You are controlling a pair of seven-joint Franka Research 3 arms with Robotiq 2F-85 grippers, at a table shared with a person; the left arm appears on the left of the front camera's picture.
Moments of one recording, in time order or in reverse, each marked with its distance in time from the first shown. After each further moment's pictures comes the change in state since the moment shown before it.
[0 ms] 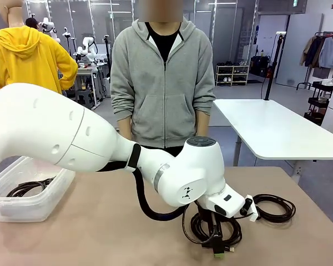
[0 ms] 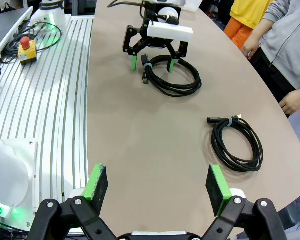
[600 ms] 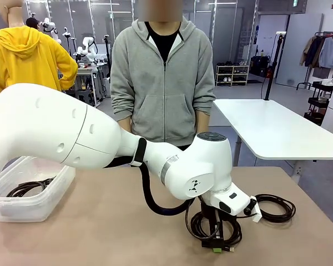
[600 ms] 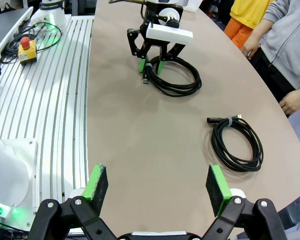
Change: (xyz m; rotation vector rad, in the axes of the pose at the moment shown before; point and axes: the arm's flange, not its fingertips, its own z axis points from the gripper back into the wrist) left arm 0.011 0.000 0.007 -0.031 0.077 -0.024; right arm 0.000 0.000 0.000 0.000 0.000 0.000
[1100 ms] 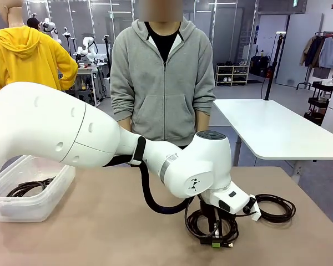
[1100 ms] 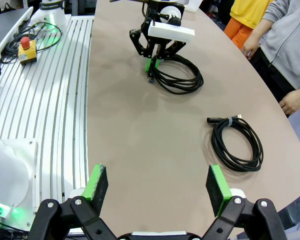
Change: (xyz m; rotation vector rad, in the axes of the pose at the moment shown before) left arm -0.001 0.002 0.005 0.007 0.000 0.005; right arm 0.000 0.000 0.000 0.000 0.000 0.000
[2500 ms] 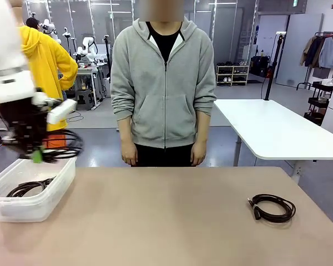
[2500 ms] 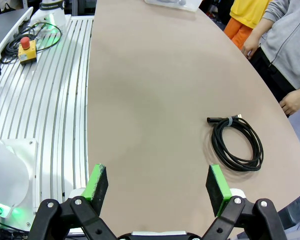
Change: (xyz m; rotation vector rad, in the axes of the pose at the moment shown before) left arm -0.428 -0.068 0.335 0.140 0.116 0.019; right arm -0.001 0.000 0.000 -0.001 0.000 -0.002
